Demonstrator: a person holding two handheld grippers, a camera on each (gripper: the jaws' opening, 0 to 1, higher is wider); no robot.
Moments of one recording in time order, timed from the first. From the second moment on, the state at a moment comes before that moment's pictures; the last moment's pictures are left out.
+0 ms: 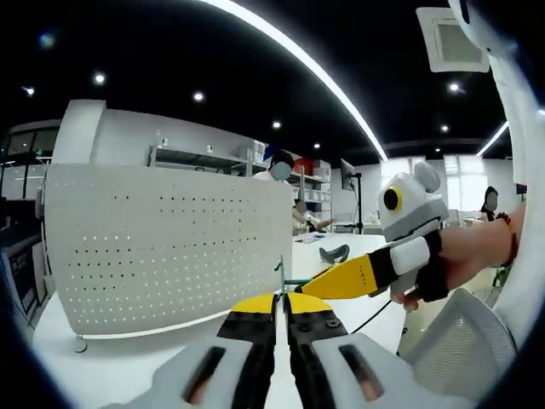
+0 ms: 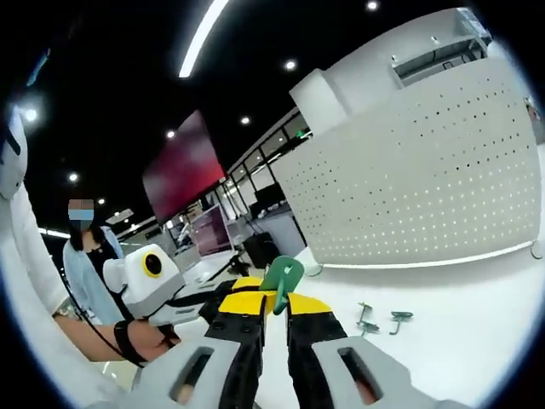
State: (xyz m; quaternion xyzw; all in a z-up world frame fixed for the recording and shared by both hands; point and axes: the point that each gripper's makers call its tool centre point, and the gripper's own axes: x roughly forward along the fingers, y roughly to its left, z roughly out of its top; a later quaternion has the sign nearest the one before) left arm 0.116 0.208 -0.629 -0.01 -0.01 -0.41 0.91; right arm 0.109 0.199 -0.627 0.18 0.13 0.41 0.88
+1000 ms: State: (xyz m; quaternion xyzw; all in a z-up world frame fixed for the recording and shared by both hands) left arm 0.114 0.210 -0.623 0.03 -0.05 -0.41 0.91; right arm 0.111 0.200 -0.626 0.31 0.17 0.39 0.85
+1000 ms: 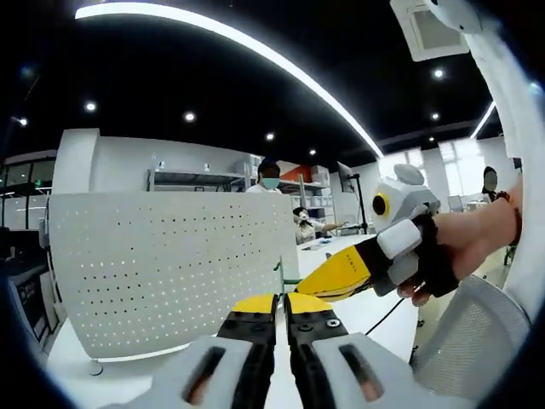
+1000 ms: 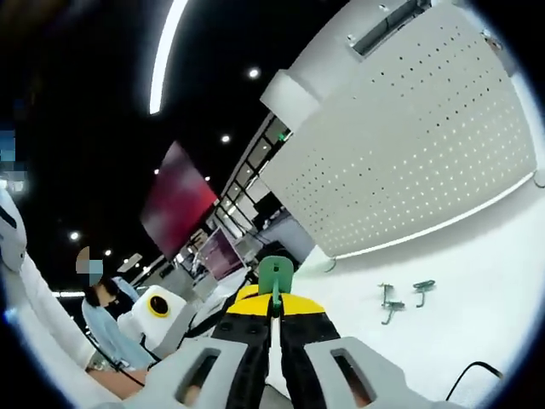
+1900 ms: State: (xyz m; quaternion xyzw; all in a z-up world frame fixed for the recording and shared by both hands) left arm 0.121 0.215 -0.638 0.02 0.02 -0.41 0.91; right arm 0.117 0.194 -0.624 0.23 0.16 0.36 0.89
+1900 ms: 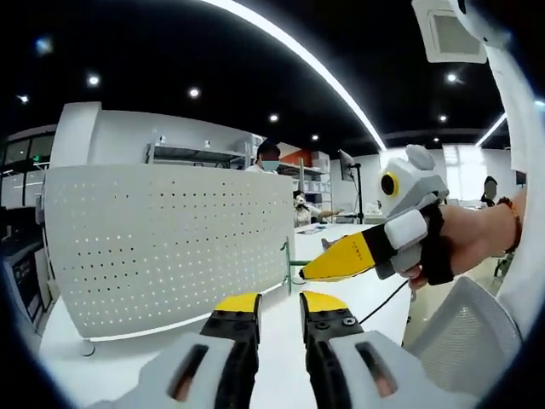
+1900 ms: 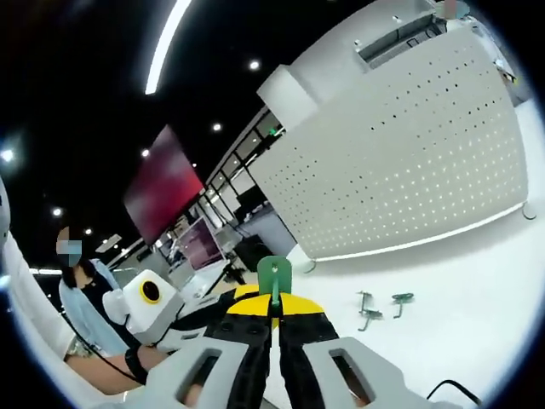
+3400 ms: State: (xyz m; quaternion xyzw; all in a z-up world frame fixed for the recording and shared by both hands) left arm 0.101 0.258 -0.640 0.00 0.06 -0.40 0.92; right arm 0.183 0.153 -0.589 0.10 0.09 0.25 0.96
